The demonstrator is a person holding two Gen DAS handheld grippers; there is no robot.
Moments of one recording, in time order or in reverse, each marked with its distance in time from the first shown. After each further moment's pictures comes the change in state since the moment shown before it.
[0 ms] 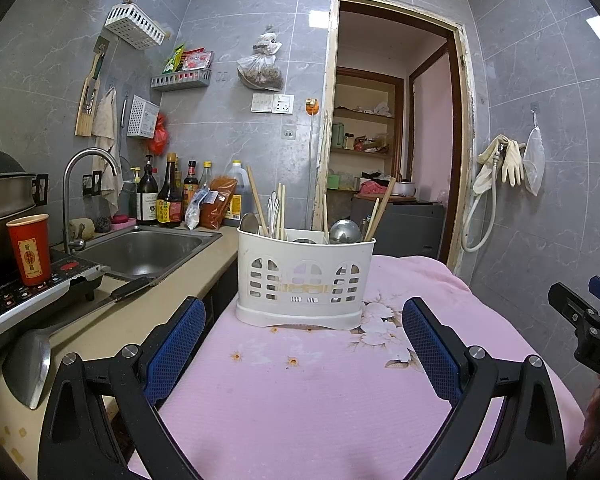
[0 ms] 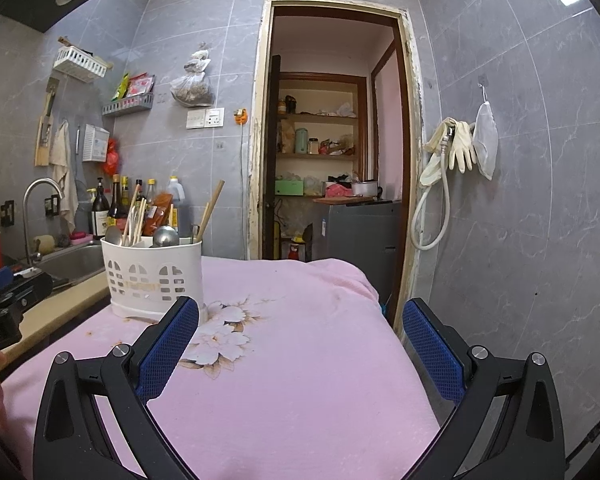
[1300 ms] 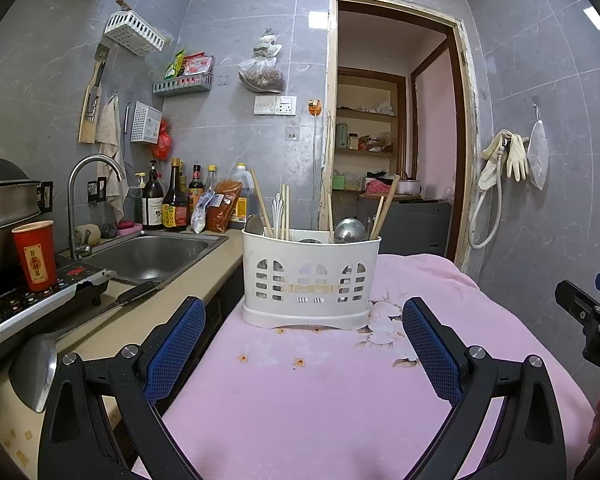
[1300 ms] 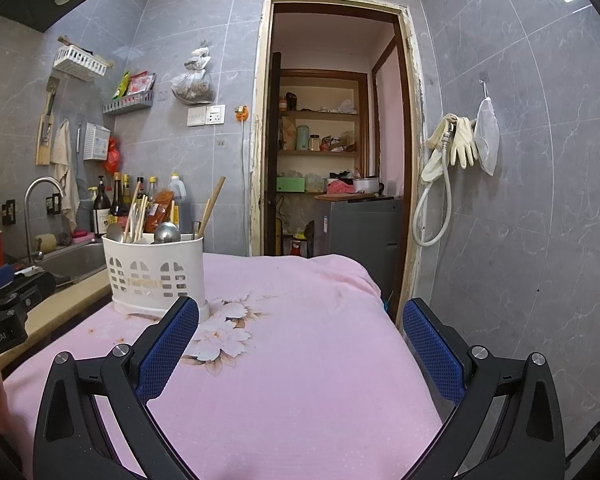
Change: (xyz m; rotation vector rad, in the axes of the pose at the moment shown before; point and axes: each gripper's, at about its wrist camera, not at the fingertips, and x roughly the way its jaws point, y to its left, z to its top) left arm 0.002 0.000 -0.003 0.027 -0.006 0.023; right arm -0.001 0.002 -0.001 0.001 0.003 0.004
